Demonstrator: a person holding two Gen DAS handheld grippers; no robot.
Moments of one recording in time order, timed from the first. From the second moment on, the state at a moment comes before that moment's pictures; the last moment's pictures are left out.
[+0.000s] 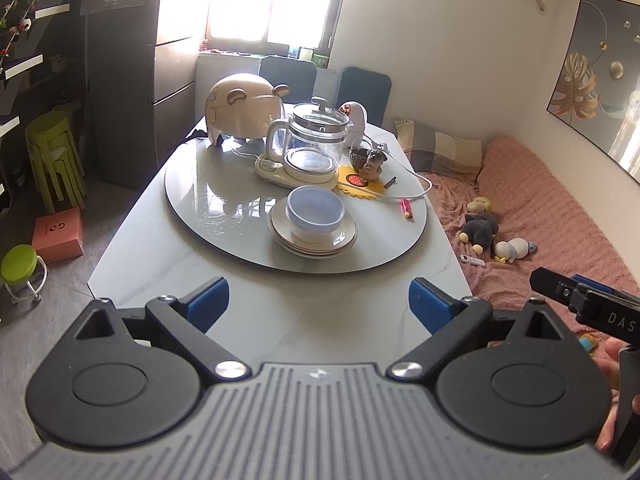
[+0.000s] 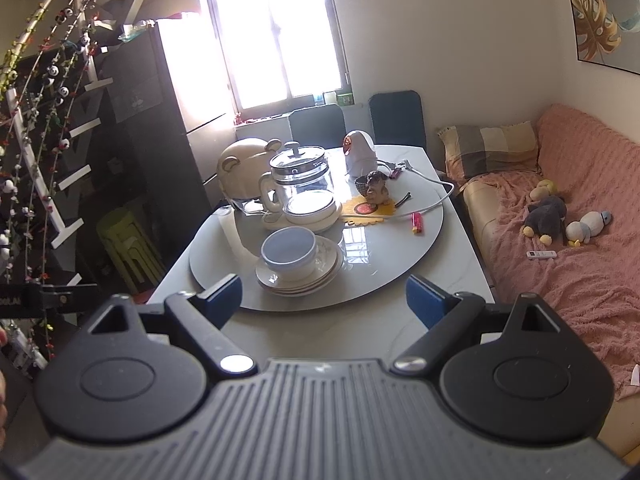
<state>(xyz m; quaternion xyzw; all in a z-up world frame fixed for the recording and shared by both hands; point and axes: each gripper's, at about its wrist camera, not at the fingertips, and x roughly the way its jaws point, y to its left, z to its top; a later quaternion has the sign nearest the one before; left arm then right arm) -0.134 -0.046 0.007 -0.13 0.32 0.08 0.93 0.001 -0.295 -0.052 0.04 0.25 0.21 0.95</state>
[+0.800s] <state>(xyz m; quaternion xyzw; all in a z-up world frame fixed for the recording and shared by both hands) -0.137 -0.049 0.008 -0.12 0.32 0.08 0.94 -0.007 -0.297 -0.052 0.04 0.24 0.21 0.95</state>
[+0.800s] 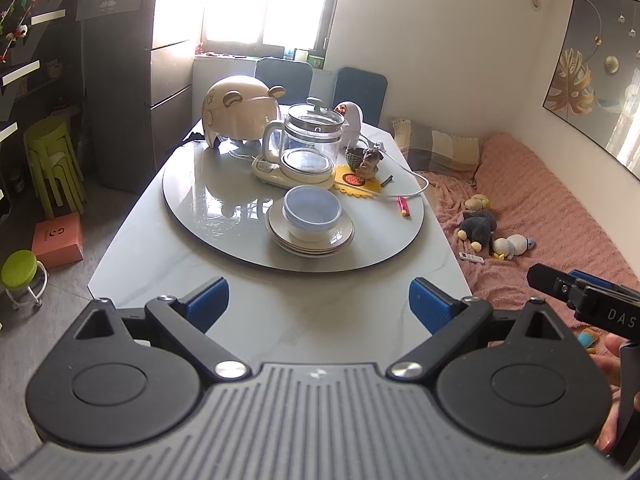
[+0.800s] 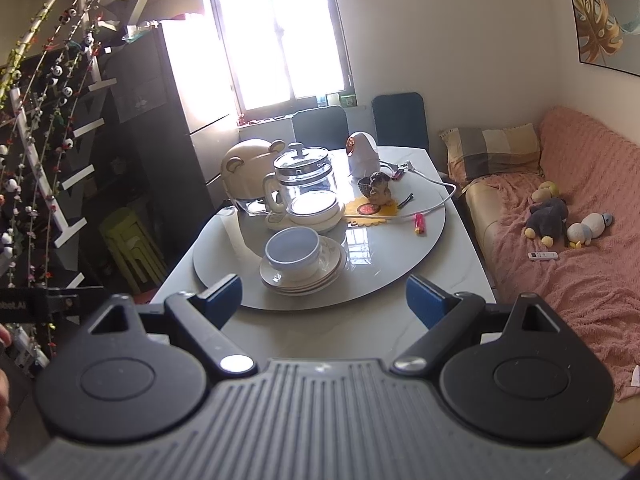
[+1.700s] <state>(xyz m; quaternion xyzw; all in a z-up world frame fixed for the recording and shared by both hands) -0.143 -0.050 0.010 -0.12 0.32 0.08 0.94 -0.010 -0.293 -0.051 0.03 0.25 0.22 0.94</state>
